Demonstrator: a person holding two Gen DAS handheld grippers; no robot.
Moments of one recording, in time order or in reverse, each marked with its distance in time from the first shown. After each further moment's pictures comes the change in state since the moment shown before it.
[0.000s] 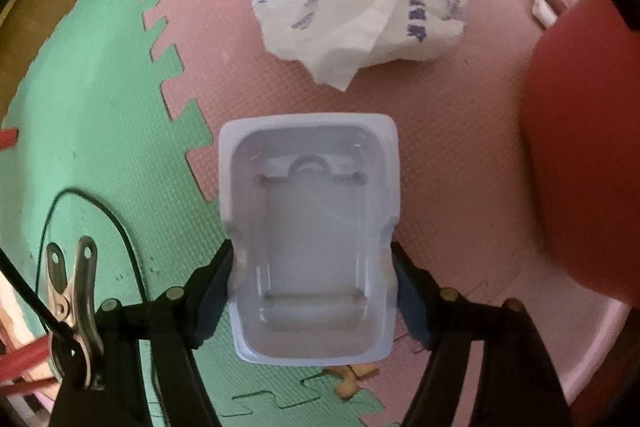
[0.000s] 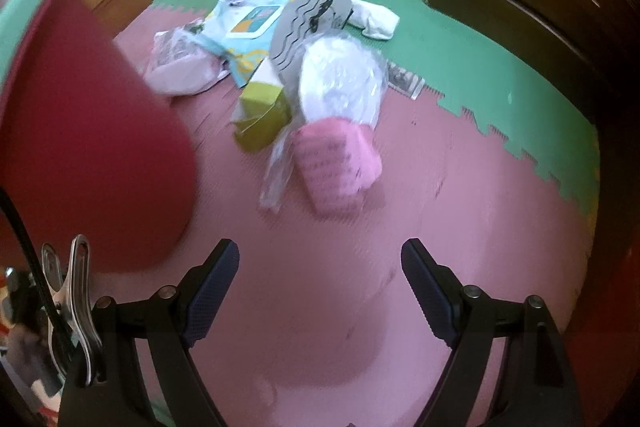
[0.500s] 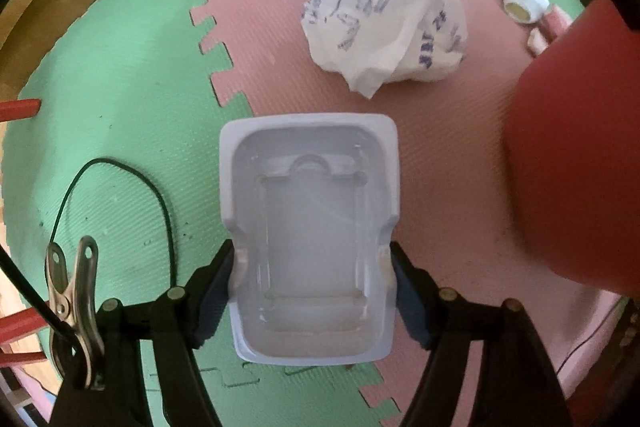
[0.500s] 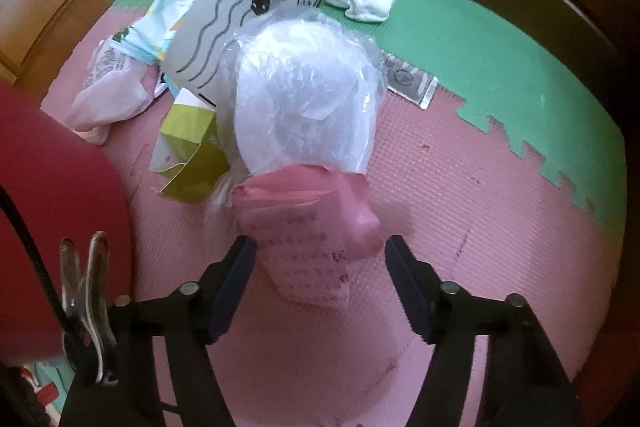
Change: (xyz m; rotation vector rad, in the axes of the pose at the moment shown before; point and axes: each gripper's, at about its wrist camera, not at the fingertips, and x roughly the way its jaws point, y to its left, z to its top) left arm -0.050 0.028 -0.034 -0.073 -0.049 -0.020; right arm 0.087 -0.016 0.045 0.055 0.047 -0.015
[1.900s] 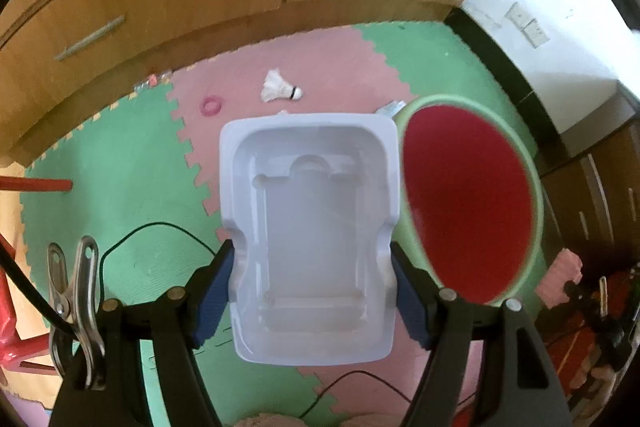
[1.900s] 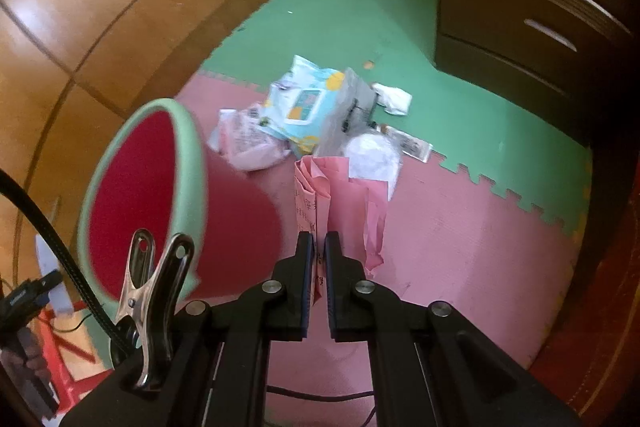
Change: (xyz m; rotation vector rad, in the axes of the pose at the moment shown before) left arm -0.251 -0.030 0.025 0.049 -0.226 -0.206; right arm -0.237 0.013 -0.017 0.010 -0.124 0.208
